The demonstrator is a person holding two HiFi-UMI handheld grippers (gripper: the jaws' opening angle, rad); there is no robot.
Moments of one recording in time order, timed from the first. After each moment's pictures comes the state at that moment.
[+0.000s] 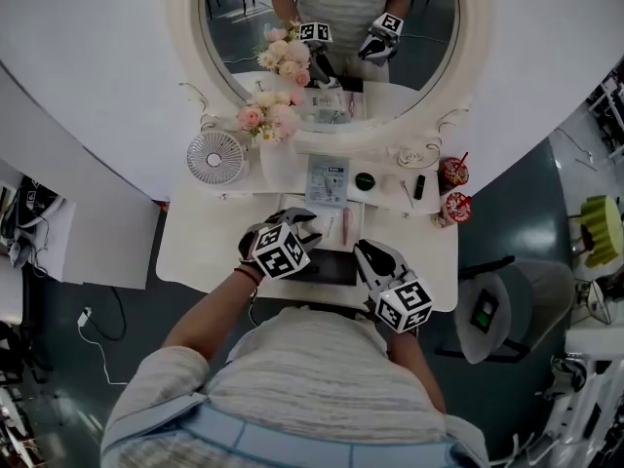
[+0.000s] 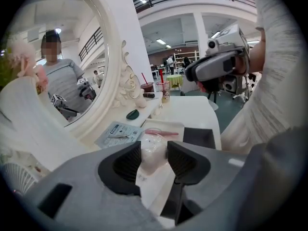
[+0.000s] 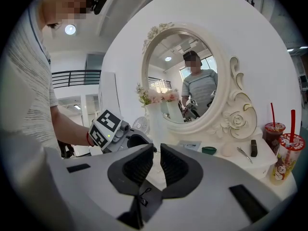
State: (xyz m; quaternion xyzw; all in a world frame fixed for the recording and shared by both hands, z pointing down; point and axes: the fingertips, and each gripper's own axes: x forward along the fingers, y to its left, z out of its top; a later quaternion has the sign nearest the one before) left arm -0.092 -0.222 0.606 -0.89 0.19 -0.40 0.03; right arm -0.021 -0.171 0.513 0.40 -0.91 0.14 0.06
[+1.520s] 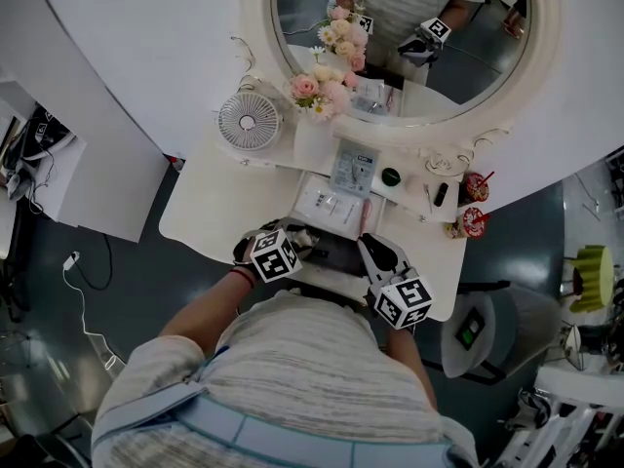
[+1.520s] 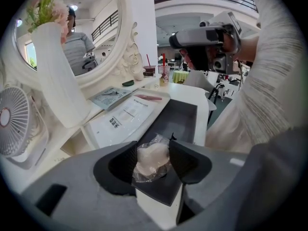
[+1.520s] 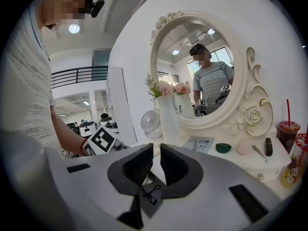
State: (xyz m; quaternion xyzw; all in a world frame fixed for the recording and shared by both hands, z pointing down) left arm -0.148 -0.152 0.679 -0.88 0.22 -0.42 -0.08; right arm -0.058 -0.161 0.523 0.35 -0.92 0.14 0.09
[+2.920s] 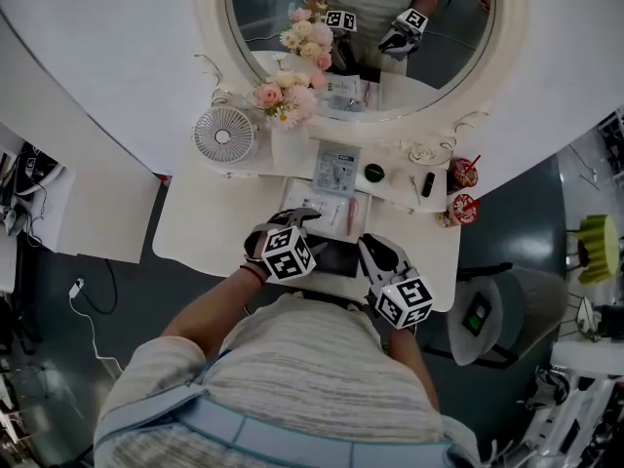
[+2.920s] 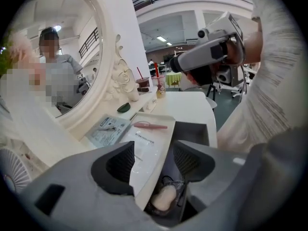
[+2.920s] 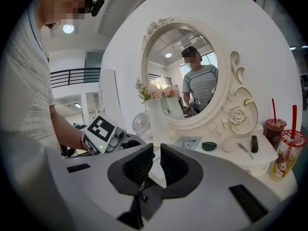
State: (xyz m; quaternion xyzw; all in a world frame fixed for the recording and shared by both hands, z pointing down) left arm -0.089 -0.194 0.636 -0.89 0.19 -0.41 0.03; right arm -0.024 -0.170 0.525 0.39 -0.91 0.15 0.08
